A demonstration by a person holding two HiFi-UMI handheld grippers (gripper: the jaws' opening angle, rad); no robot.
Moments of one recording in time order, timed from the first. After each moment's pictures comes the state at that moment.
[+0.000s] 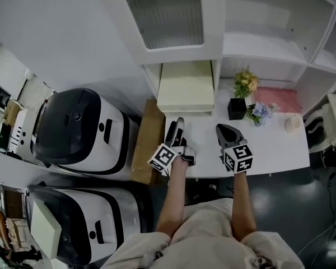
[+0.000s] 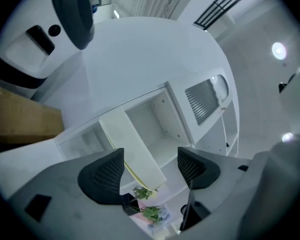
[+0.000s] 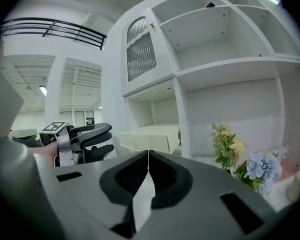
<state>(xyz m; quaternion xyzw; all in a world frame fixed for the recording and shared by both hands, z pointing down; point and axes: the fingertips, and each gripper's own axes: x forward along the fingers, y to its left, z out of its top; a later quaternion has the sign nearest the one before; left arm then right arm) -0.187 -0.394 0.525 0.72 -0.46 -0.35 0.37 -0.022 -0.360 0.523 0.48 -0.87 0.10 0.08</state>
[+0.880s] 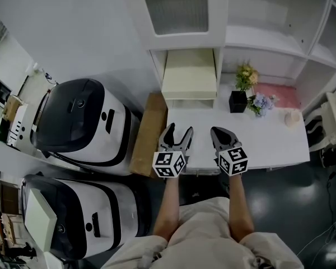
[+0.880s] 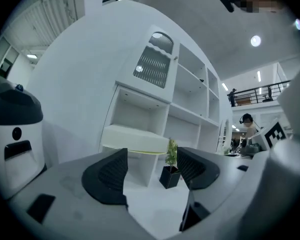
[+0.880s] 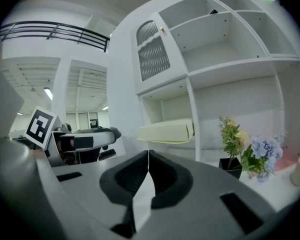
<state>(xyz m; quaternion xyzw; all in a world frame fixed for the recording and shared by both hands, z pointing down) -0.178 -0.308 0.528 0.84 -0.52 -0.05 0.12 -0.059 -0.296 0.541 0.46 -0.88 0.10 0.08</state>
